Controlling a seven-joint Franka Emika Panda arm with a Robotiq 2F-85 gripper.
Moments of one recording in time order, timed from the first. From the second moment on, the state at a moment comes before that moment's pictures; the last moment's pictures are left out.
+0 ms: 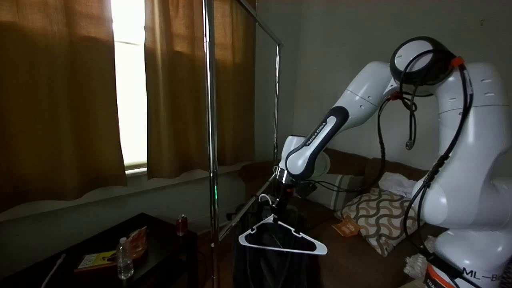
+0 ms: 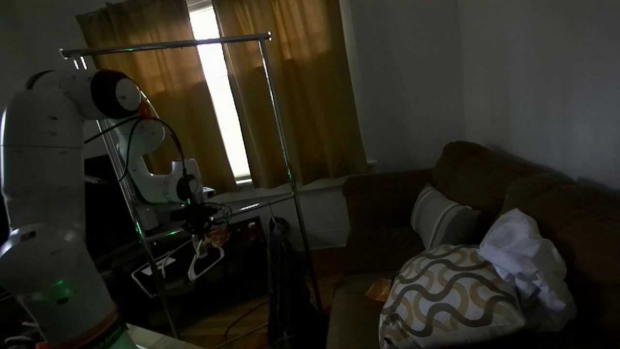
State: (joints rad) arm -0.40 0.26 0.77 -2.44 -0.09 2.76 -0.22
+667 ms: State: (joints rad) arm -0.22 -0.23 0.52 -2.45 0.22 2.26 -0.58
